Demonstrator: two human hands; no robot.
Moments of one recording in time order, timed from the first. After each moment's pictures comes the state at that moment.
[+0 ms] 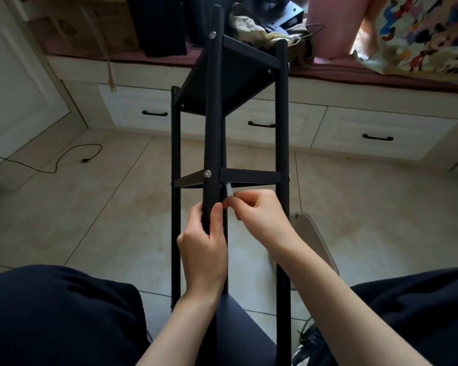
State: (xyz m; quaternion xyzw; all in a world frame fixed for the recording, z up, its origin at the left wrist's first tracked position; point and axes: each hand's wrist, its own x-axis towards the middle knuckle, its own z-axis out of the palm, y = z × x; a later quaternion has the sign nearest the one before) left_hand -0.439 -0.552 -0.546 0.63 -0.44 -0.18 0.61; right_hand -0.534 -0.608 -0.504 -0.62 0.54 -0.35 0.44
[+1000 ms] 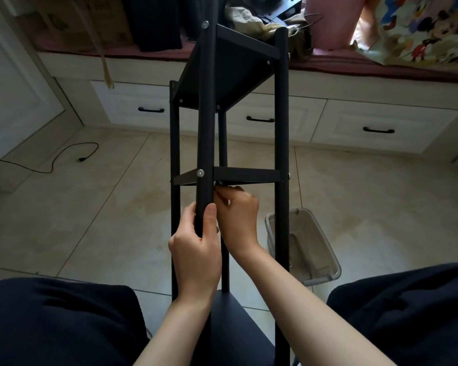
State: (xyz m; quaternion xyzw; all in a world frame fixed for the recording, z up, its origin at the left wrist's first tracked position) left_hand -0.431 -0.549 -0.544 0.63 -0.43 -0.20 0.61; right_hand -0.487 -0.615 -0.539 -0.62 0.51 -0.50 0.33
